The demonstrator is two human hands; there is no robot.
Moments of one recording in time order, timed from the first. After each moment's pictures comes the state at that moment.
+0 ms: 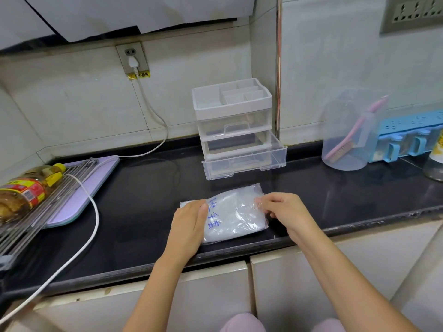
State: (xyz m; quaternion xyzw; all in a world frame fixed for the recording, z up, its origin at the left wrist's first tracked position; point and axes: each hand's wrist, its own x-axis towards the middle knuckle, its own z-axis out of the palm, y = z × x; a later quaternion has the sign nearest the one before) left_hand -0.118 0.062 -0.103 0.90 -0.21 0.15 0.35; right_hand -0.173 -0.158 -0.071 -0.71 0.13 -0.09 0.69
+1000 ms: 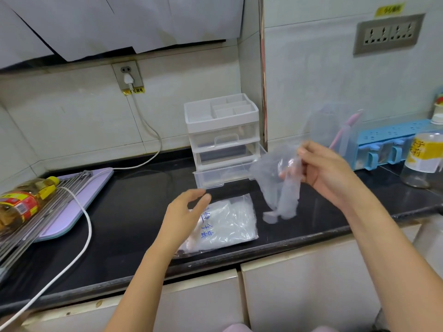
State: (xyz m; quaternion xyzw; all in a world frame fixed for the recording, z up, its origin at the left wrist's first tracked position) left_hand -0.134 0.044 -0.040 0.88 -0.18 0.08 0.44; right_hand -0.205 -0.235 0.019 -0.61 -0.09 -0.13 0.78
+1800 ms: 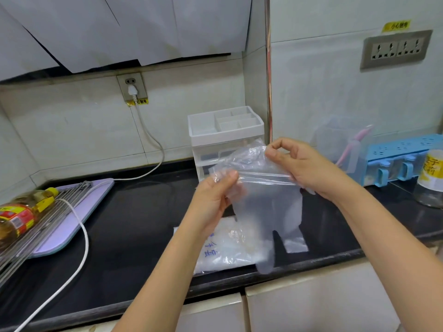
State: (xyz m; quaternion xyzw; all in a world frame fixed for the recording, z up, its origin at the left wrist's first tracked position) left_hand -0.115 -0.020 0.008 0.56 -0.25 -0.11 0.78; right_hand -0.171 -0.212 0.060 -0.83 -0.11 -0.17 0.52
